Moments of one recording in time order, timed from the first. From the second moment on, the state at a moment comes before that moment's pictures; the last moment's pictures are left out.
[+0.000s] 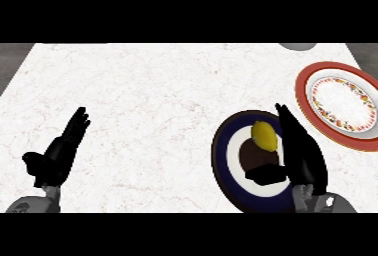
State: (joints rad) left arm -0.06 0.36 -0.09 -1.30 0.20 0.06 -0.17; right arm -0.17 -0.29 0.40 -1.80 0.72 -0.07 0.93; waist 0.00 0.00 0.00
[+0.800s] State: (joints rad) left arm -0.06 0.32 -0.03 -1.33 0.13 0.01 -0.14; right arm -0.23 -0.21 0.29 -1.59 0.76 0.09 0.91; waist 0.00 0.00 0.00
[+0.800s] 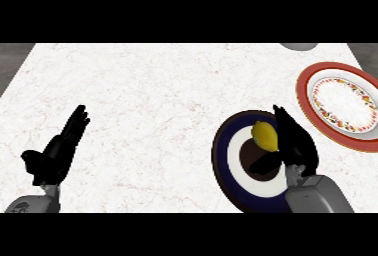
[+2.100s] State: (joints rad) left arm -0.04 0.24 0.04 -1.34 0.04 -0.02 -0.13; right arm -0.19 -0.33 0.06 -1.32 0.76 0.08 0.43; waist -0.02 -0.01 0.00
